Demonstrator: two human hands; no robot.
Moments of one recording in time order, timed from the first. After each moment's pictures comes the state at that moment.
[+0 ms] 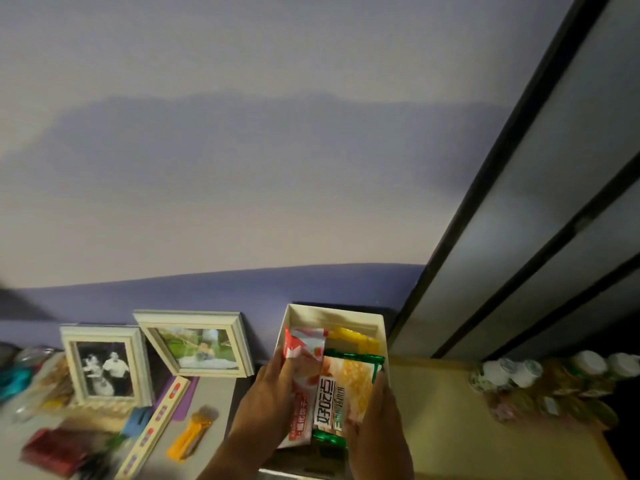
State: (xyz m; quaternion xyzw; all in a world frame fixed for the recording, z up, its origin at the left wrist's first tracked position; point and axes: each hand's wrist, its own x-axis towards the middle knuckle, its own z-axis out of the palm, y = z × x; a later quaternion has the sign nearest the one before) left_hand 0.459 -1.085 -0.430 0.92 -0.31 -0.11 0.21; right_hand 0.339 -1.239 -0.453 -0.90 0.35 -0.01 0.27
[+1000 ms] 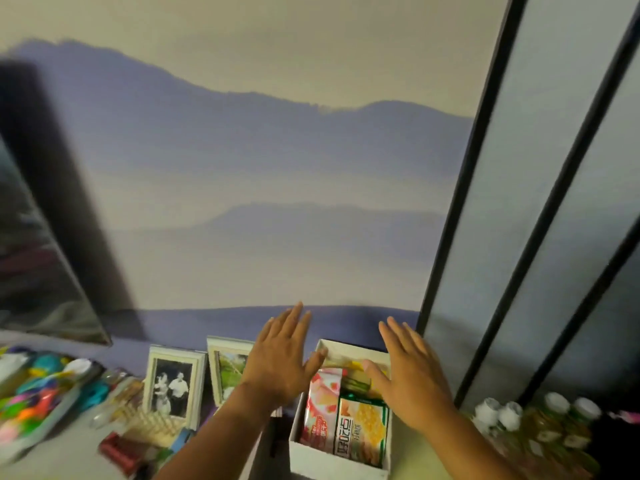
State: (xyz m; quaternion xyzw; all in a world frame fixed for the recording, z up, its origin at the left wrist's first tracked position) left_hand 0.380 -1.024 -0.218 0.94 -0.31 0.09 0.09; right_hand 0.282 -1.249 -0.223 -0.98 0.11 -0.09 0.11
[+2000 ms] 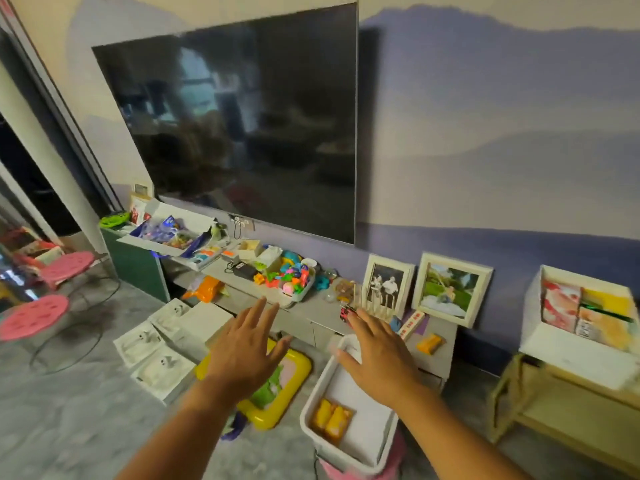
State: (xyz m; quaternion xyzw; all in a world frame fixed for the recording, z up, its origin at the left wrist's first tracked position) left_hand 0.130 -0.361 -0.231 0.99 -0.05 0.04 0.09; right_hand 0.143 -0.615 -0.267 -0.97 -0.13 0.00 0.20
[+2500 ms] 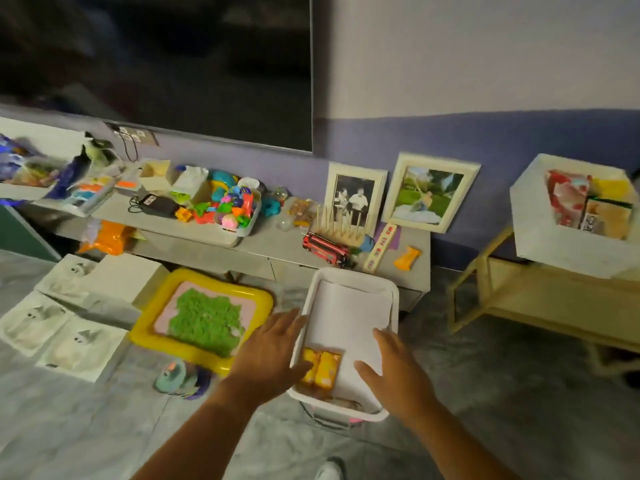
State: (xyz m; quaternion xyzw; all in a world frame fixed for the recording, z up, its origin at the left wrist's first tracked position) left_hand 0.264 -0.363 -0.453 0.94 -0.27 -0.16 0.10; right_hand 0.178 -0.597 -0.489 -0.94 0.15 0.17 0.24
